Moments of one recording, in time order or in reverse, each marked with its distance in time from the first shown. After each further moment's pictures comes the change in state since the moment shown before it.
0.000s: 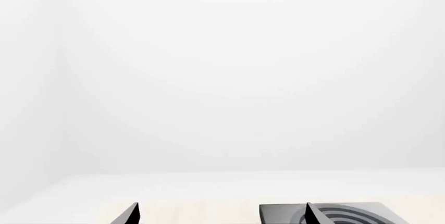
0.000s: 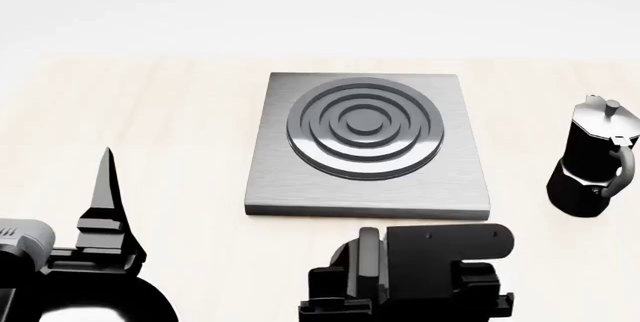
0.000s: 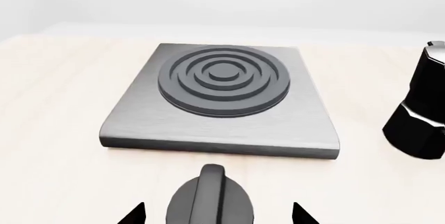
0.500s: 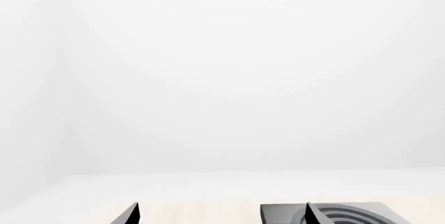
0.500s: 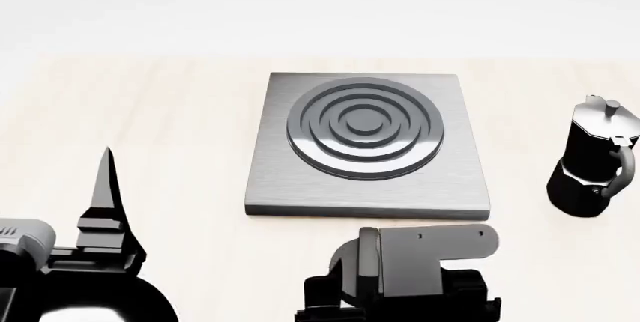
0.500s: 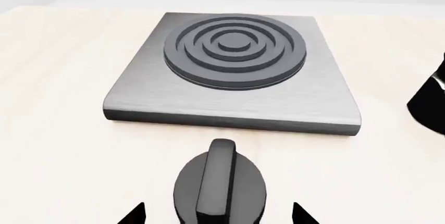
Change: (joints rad) left arm -0.003 -0.006 0.007 -0.006 -0.004 0.006 -0.010; right arm 0.033 -0.002 -0.006 0.085 0.040 0.040 -0.013
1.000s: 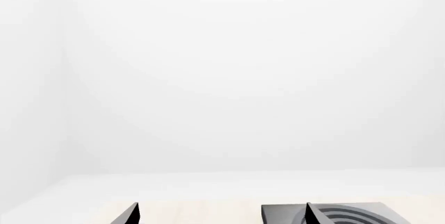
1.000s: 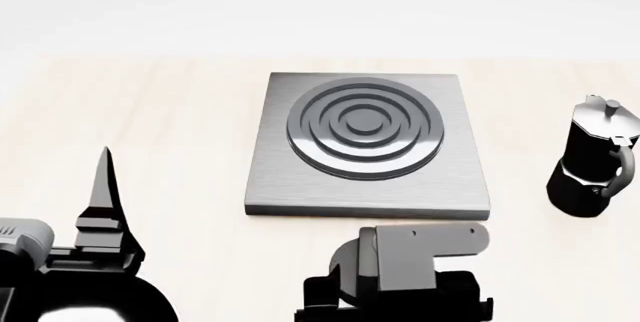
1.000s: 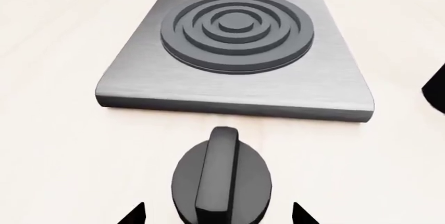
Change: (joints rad) left arm -0.002 -0.009 0.003 0.004 -0.008 -0.001 -0.010; right arm 0.037 -0.008 -0.016 0.105 0.007 -0.012 -0.006
